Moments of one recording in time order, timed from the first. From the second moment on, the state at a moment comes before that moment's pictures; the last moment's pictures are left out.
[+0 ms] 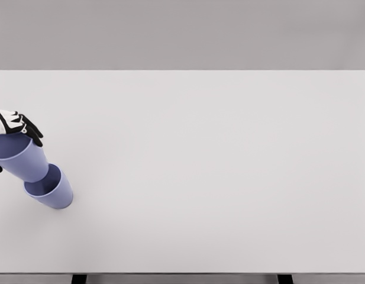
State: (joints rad) left arm -0.95 1.53 -1.11 -1.77 0.25 -0.61 -0.49; right arm 0.01 0.00 0.04 0.13 0.11 -0.12 0.61
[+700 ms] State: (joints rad) left arm -0.95 1.53 -1.10 -1.76 0.25 -0.61 -0.49; right arm 0.01 0.00 0.04 0.13 0.11 -0.12 0.61
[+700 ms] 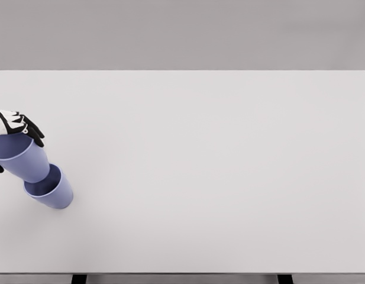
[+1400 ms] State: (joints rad) left arm -0.93 1.51 -1.10 -1.77 0.26 -0.61 -0.49; right arm 0.01 0.00 0.04 0.13 0.11 -0.12 0.61
